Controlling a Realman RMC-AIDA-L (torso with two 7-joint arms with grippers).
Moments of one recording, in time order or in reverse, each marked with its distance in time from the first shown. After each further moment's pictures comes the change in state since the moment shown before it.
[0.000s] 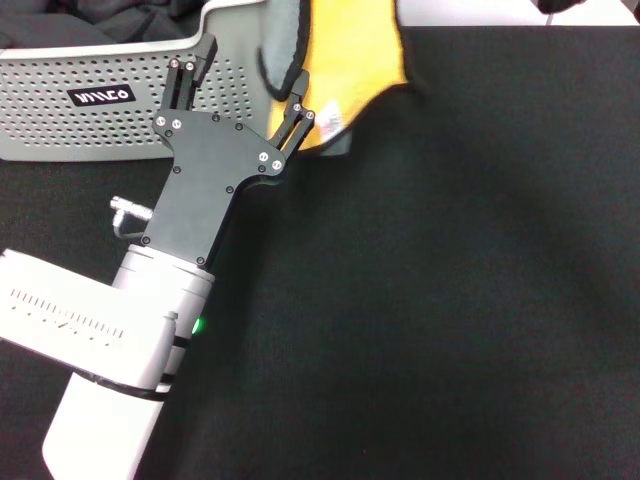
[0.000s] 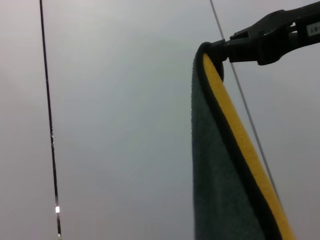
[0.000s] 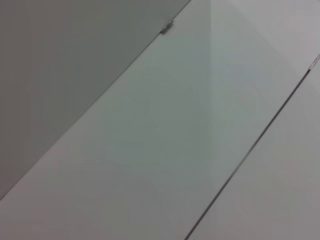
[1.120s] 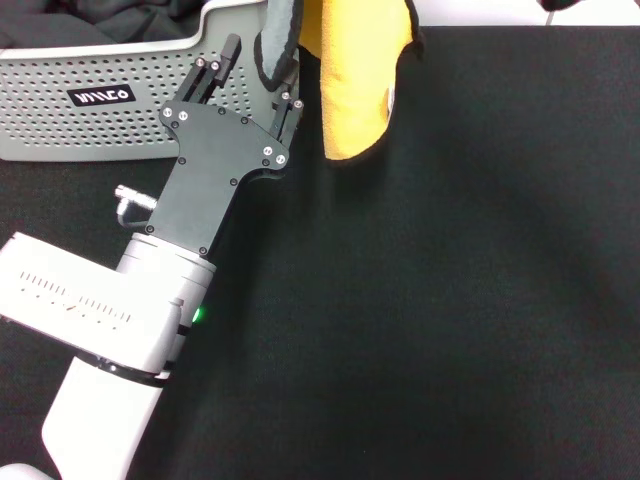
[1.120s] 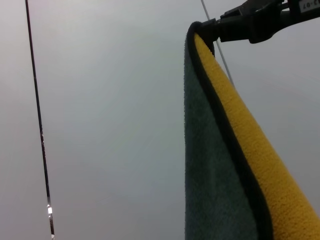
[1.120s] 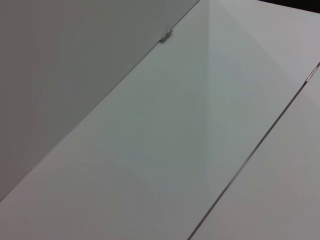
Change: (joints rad) left arm -0.031 0.002 -0.004 -0.035 -0.001 -0.020 -0.009; right arm -0.003 0.001 0.000 -0.020 -0.021 0.000 0.000
